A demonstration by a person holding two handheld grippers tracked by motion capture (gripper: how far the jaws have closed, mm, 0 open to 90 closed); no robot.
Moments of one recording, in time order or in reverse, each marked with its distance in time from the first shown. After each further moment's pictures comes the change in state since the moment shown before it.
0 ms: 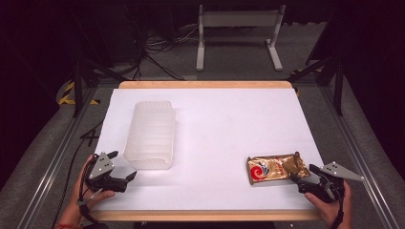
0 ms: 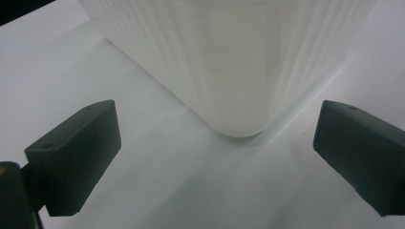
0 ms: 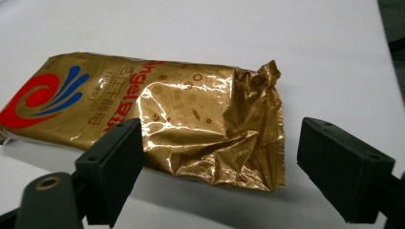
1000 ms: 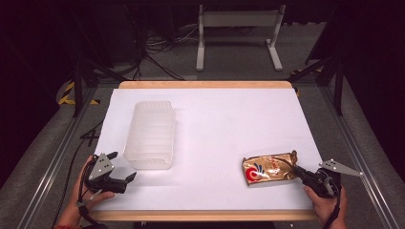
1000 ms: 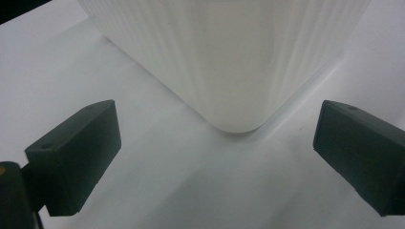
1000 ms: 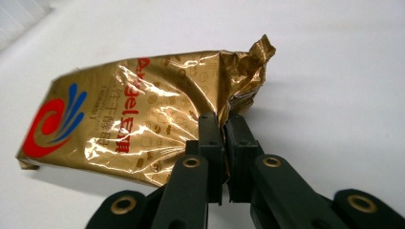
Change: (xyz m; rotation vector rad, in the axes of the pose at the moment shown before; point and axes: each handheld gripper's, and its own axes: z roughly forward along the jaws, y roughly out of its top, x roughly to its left) left arm -0.001 -0.001 -0.002 0.001 -0.002 0.005; right arm 0.006 0.010 0.001 -0.003 0.065 0.118
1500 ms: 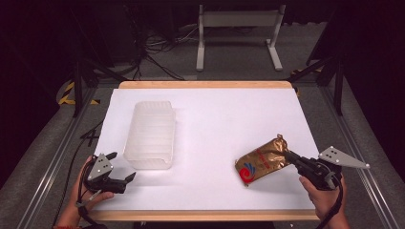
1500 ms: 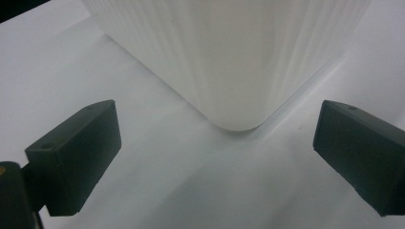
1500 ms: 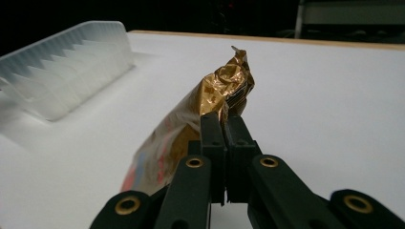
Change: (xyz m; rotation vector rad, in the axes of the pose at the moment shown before) left arm 0.001 -0.001 -0.002 -0.006 0.005 -0.014; right arm 0.050 0.055 -0.023 -0.155 0.134 -0.166
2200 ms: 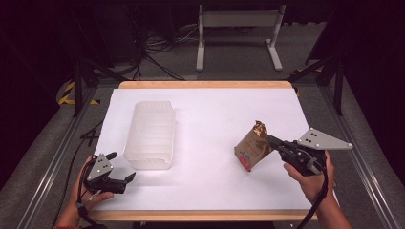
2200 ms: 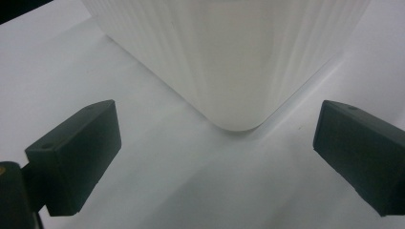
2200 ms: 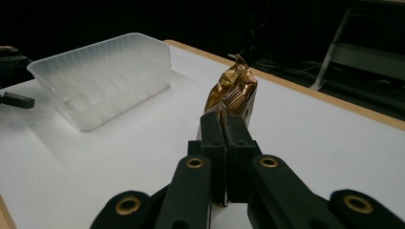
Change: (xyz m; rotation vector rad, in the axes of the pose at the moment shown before) left arm -0.001 0.000 0.000 0.002 -0.004 -0.001; right arm 0.045 0.064 0.021 -0.007 0.085 -0.221
